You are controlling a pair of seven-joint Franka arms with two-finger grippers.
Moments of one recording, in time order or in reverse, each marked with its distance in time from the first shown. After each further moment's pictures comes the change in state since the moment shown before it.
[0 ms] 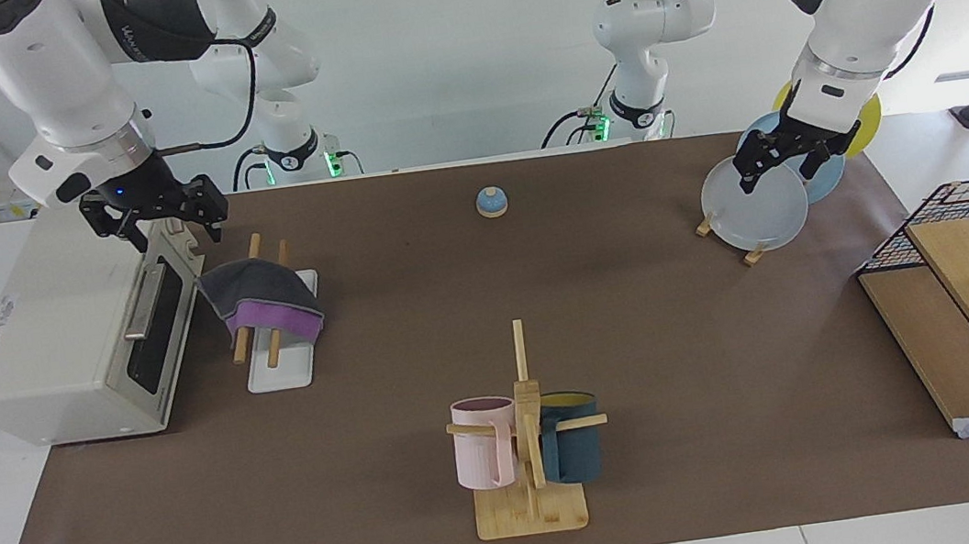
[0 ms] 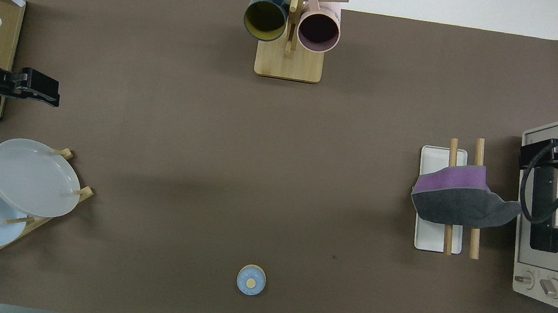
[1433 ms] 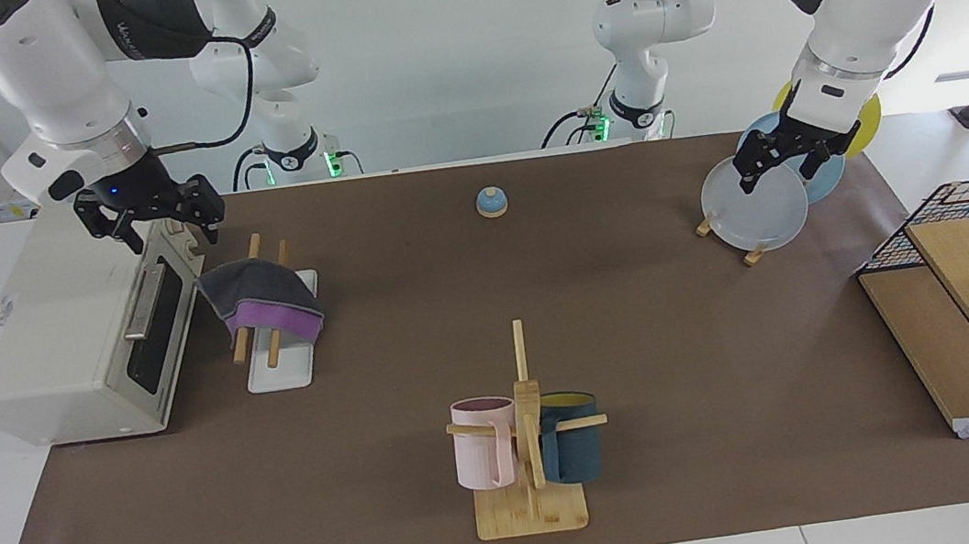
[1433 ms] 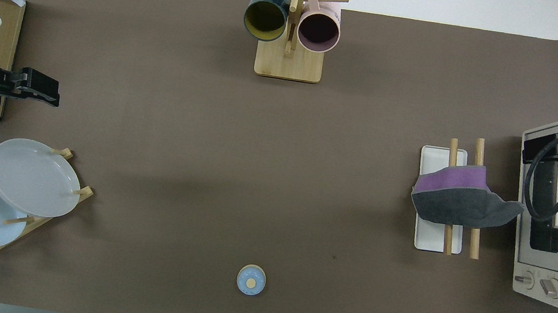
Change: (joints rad) left arm 0.000 0.000 0.000 0.000 0.000 0.000 0.000; right arm 0.006 0.005 0.009 0.029 0.000 0.009 0.001
